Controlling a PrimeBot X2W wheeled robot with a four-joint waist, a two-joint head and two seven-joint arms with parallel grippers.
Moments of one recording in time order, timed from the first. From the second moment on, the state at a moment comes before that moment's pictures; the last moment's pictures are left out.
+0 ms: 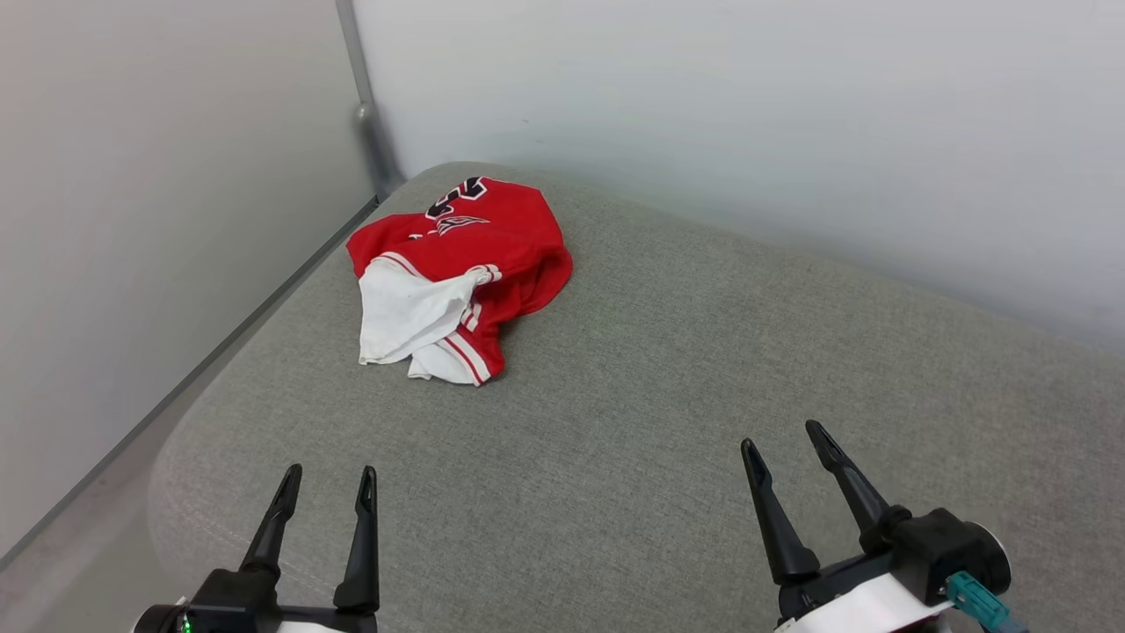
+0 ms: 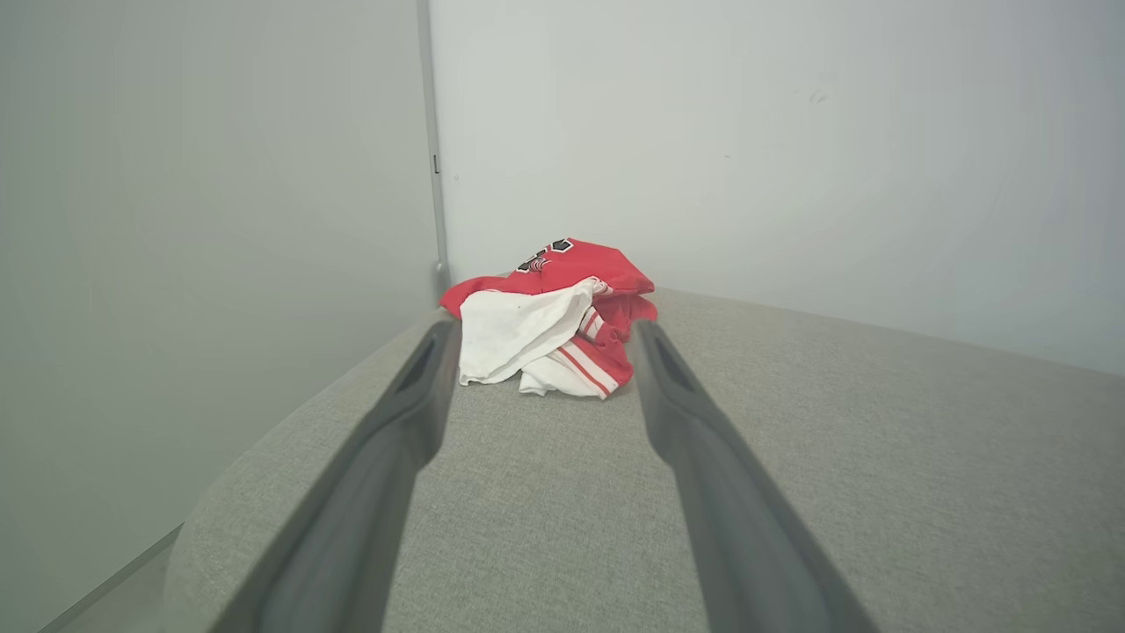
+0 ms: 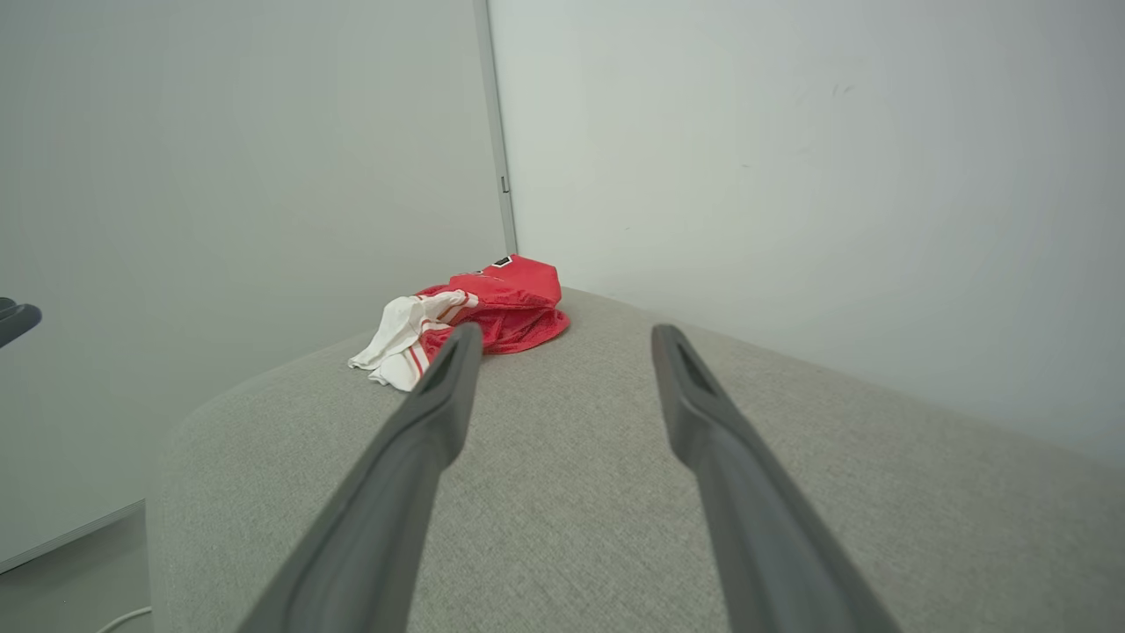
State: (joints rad) left arm 0.14 0.05 0.00 -0.03 -0.08 -0.10 -0.26; right arm 0.01 -0.05 0.21 0.09 0.15 0.13 -0.26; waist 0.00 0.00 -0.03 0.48
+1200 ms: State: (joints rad) left arm -0.84 0.88 -0.49 0.41 -0.88 -0.13 0.42; right arm -0.18 -0.05 0.14 -0.06 -0.04 0.13 -0.26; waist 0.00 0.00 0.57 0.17
